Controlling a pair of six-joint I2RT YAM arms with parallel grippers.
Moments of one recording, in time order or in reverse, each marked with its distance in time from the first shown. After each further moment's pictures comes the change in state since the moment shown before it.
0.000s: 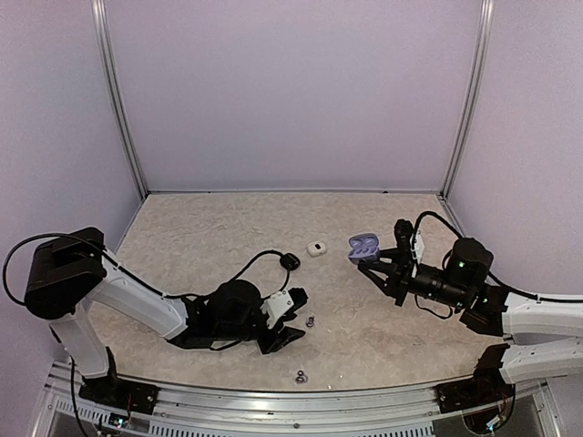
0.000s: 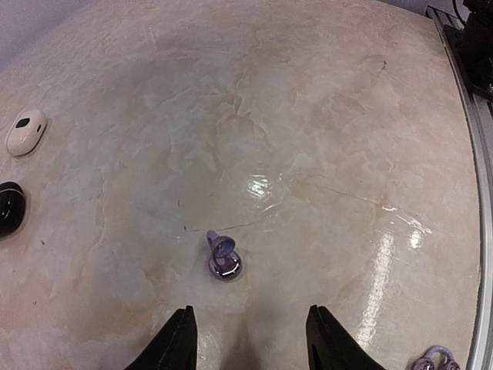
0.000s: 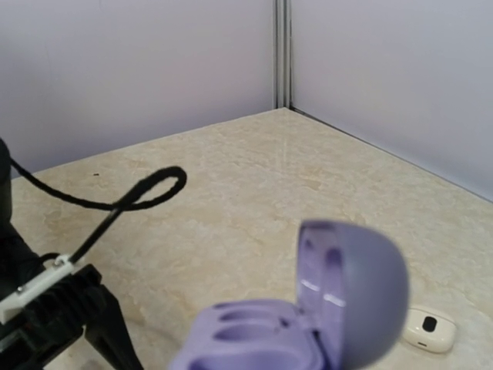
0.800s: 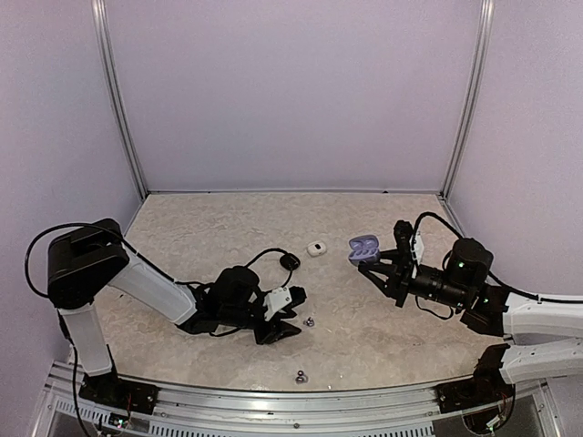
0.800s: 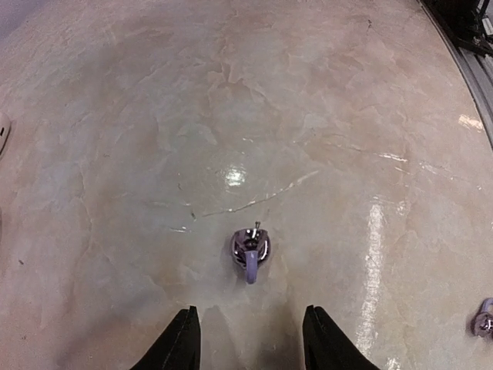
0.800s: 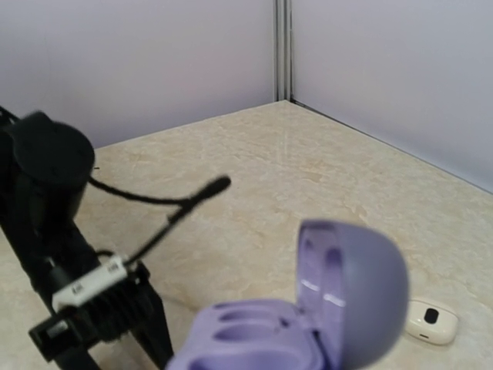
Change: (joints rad) left arm 0.150 0.095 0.048 -0.010 0.253 0.193; right arm 0.000 -0.006 0.000 -0.022 -0.001 0.001
